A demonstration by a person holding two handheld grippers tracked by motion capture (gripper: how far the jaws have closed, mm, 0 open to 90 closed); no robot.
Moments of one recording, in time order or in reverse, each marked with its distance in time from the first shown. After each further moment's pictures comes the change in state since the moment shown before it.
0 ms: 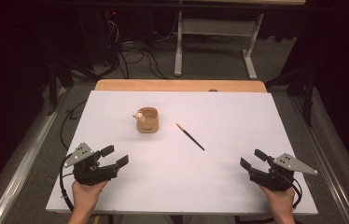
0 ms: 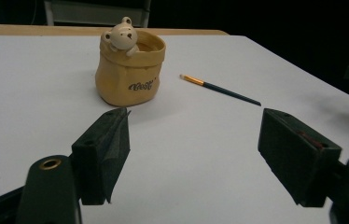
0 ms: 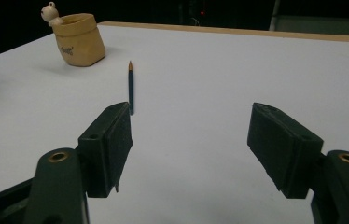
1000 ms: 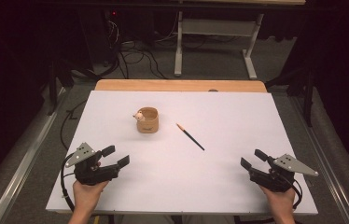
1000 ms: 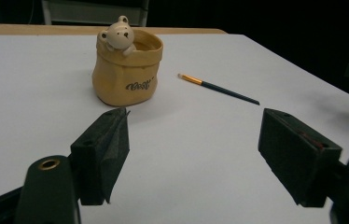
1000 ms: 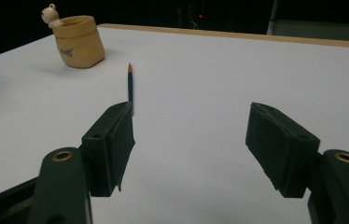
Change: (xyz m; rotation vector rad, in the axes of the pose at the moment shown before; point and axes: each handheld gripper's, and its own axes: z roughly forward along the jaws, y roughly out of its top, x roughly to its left) left arm -0.001 0.001 0.003 0.004 -0.007 0.005; right arm 0.002 0.000 -0.002 -0.010 -0.004 -0.012
